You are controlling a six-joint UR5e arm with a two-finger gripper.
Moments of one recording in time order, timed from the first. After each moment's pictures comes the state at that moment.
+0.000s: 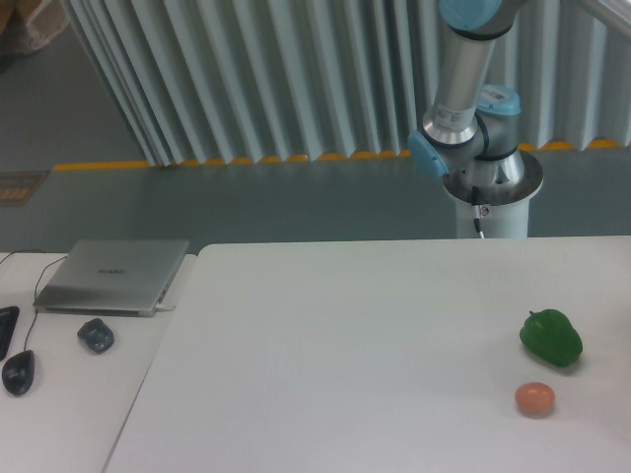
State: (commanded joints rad) arm 2.85 -1.95 -1.52 -1.13 1.43 1.69
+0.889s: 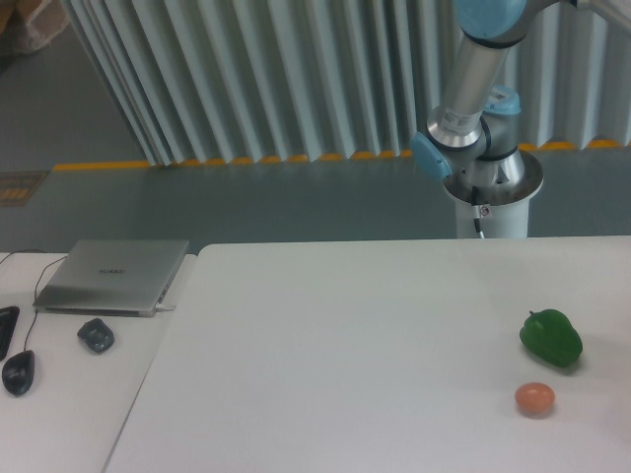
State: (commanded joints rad) arm 2.87 -1.98 -1.52 -1.14 1.44 1.71
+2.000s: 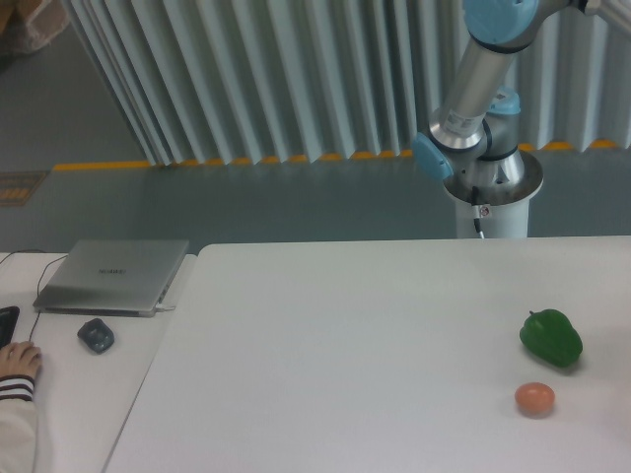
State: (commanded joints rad) arm 2.89 -2.01 -1.53 -1.14 1.44 1.71
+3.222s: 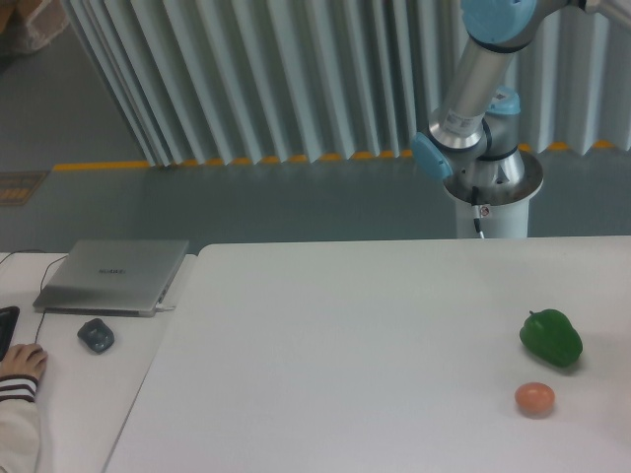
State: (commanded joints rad) arm 2.89 -2.02 -1.41 -1.36 1.38 1.70
